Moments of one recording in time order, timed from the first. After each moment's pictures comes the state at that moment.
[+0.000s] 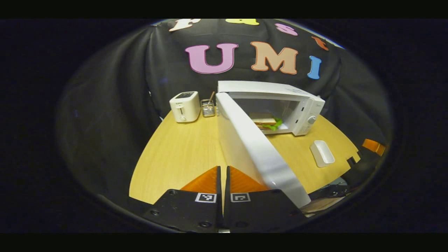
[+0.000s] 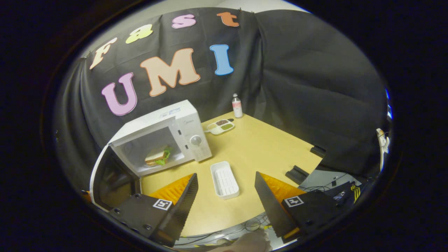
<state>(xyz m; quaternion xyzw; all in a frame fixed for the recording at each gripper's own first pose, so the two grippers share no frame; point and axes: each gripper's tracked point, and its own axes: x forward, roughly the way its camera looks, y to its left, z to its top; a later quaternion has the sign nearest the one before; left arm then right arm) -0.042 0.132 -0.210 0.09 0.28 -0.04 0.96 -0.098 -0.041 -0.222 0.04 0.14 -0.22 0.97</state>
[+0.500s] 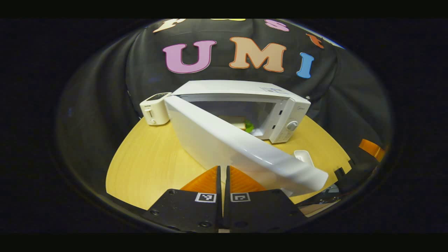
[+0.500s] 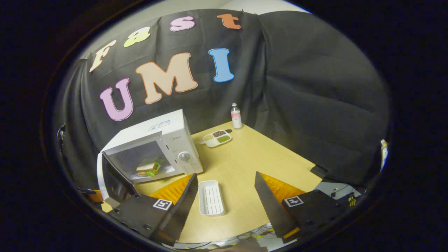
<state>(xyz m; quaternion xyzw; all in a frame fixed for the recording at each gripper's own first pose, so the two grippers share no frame) 0.004 0.009 -0.234 0.07 0.29 -0.07 0.95 -0.054 -0.100 -0.185 0.02 0.12 -0.18 0.98</state>
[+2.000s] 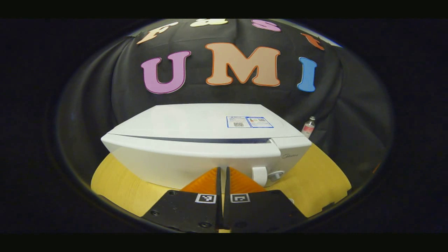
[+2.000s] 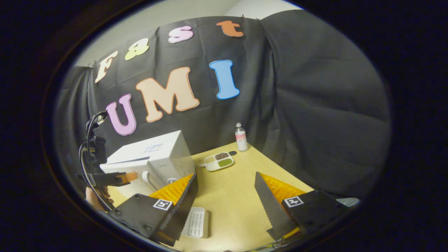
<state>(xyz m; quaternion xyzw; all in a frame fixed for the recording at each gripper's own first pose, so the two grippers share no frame) 0.148 -0.122 -0.210 0.07 0.19 -0.04 0.98 0.007 -0.170 -0.137 0.02 0.06 -0.13 0.99</state>
